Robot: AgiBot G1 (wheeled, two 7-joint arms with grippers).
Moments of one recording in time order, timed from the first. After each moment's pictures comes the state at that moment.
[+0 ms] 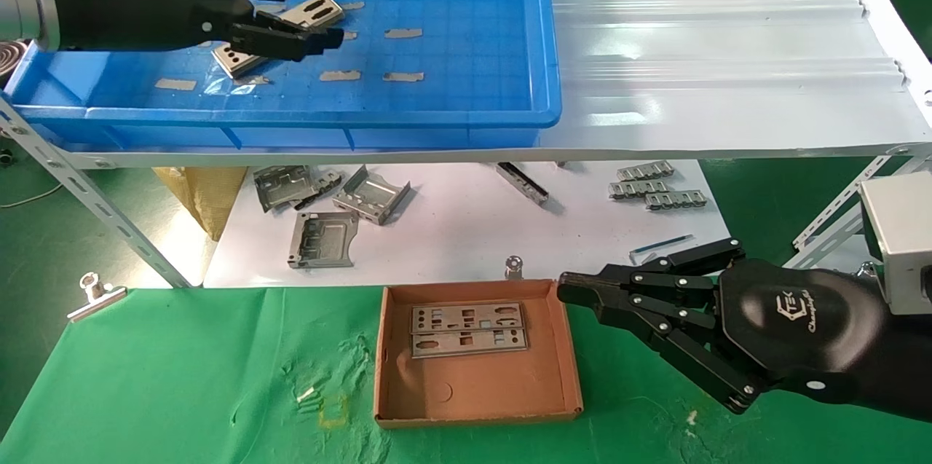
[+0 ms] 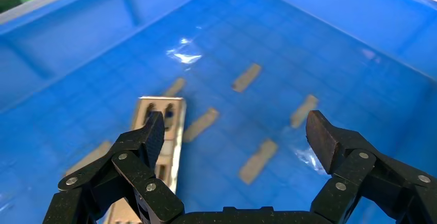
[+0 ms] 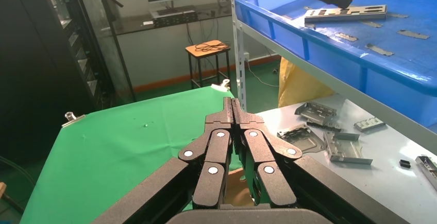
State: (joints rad) left arm -1.98 1.04 0.58 -0.39 1.45 1.23 -0.27; right arm 1.08 -0.51 -0.45 1.20 -0.58 -1.39 0.06
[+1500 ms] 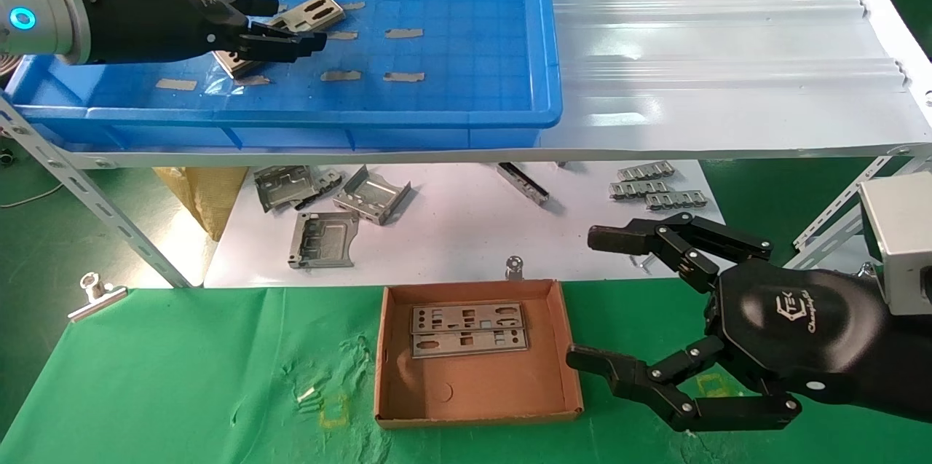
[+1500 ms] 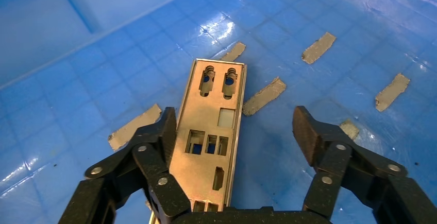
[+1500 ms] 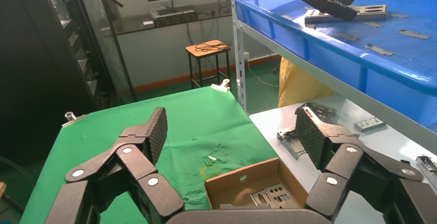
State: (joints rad) left arm -2.07 1.15 0.58 -0.03 1.48 1.08 -0.07; right arm 1.08 -0.51 -0.45 1.20 -0.58 -1.39 0.06
